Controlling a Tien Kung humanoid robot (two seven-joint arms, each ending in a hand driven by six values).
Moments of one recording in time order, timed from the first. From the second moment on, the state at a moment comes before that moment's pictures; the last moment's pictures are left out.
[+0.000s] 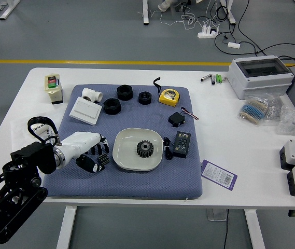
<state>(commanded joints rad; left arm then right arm) -0.39 0.28 -1.02 -1.33 2.14 -0.30 0.14 -0.01 -0.23 0.06 0.26 0.42 -0.22 0.12</state>
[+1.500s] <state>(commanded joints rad) -0.47 0.24 -0.99 -1.43 2.08 -0.19 0.17 0.00 -0.23 0.07 0.26 0.42 -0.22 0.12</state>
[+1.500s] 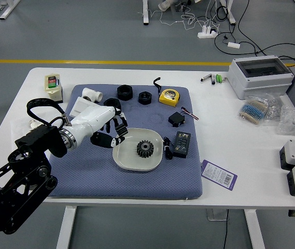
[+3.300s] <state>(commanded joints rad) -0.32 0.25 -1.31 -1.42 1.57 0.17 -0.11 0.02 -0.24 0.03 0.27 0.41 -0.22 0.12</state>
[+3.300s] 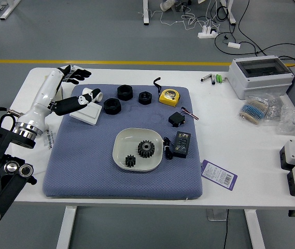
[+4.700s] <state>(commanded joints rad) -0.25 0.31 -1.58 -1.42 0.81 -0.01 -0.08 0.06 -0.25 0.03 0.27 0.41 -0.22 0.12</state>
